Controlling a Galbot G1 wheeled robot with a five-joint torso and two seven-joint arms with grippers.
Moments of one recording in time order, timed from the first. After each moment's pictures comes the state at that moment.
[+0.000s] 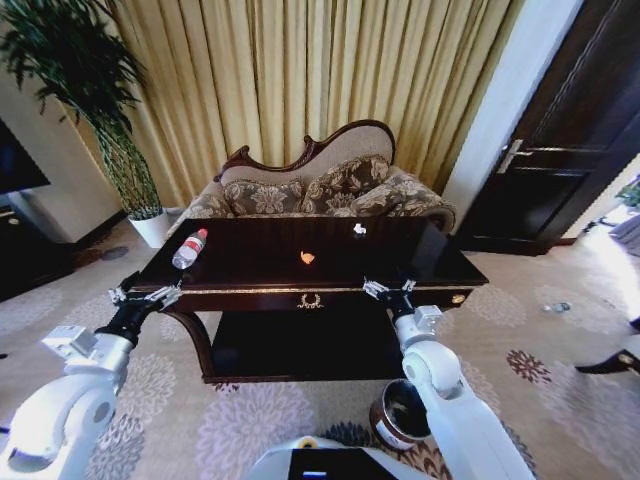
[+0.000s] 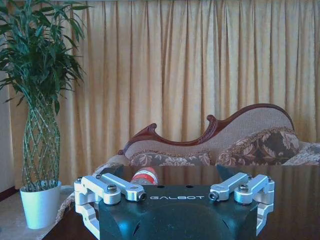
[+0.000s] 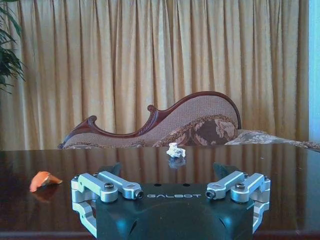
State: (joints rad) left arm 1.65 -1.05 -1.01 -2.34 -0.69 0.30 -0.07; right arm -1.32 1.22 0.43 2.10 0.36 -0.22 0.21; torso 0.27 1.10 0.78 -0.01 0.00
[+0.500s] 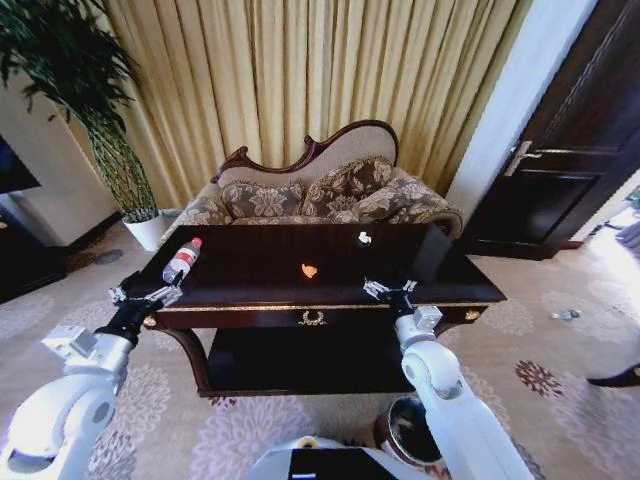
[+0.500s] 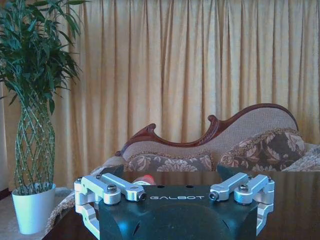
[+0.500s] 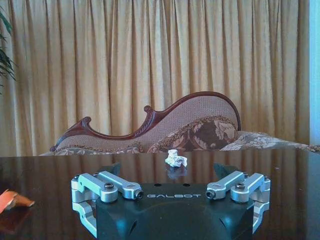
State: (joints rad) left arm 1.65 -1.06 -1.01 -2.34 -0.69 0.30 -0.06; right arm -1.31 1.22 0.42 2.10 0.36 -0.22 0.23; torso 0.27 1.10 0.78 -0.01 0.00
